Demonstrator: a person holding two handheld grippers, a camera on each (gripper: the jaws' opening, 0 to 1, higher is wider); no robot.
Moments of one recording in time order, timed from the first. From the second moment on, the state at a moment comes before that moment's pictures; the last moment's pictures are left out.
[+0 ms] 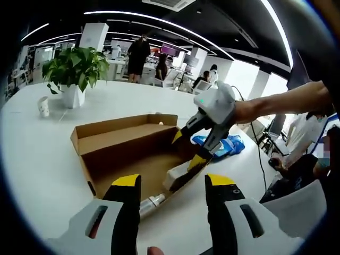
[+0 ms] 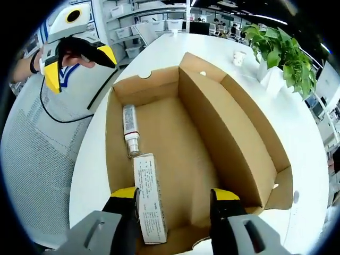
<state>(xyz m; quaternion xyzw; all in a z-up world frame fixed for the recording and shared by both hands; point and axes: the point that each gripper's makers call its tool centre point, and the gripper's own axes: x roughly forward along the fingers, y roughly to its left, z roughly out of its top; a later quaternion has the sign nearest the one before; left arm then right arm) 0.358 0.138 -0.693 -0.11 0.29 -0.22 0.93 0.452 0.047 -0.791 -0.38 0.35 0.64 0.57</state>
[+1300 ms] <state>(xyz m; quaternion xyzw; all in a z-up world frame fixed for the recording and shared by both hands) 0.358 0.138 -0.690 -0.11 0.29 -0.22 0.93 0.431 0.039 -0.830 -0.43 0.41 0.60 0.54</state>
